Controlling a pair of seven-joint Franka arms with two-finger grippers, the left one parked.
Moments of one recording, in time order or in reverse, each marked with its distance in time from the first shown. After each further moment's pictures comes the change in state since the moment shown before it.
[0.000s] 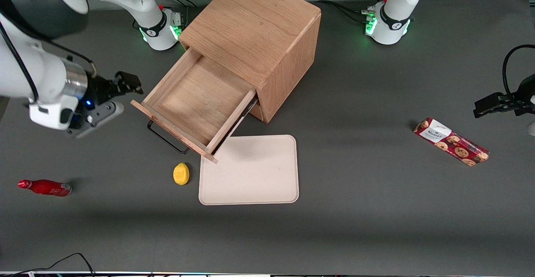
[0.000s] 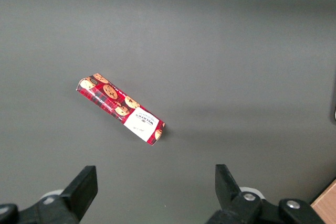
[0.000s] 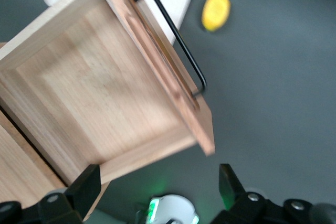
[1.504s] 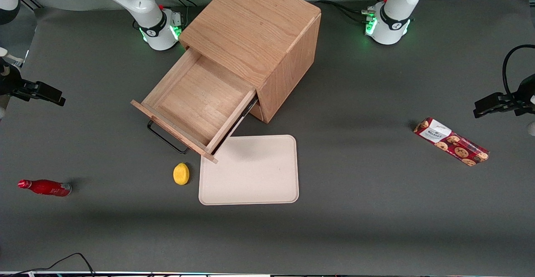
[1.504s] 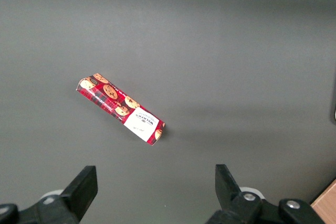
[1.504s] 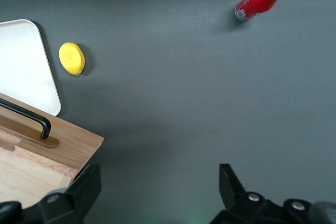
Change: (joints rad) arm -0.334 -0.194 0.071 -0.278 -0.192 0.275 0.242
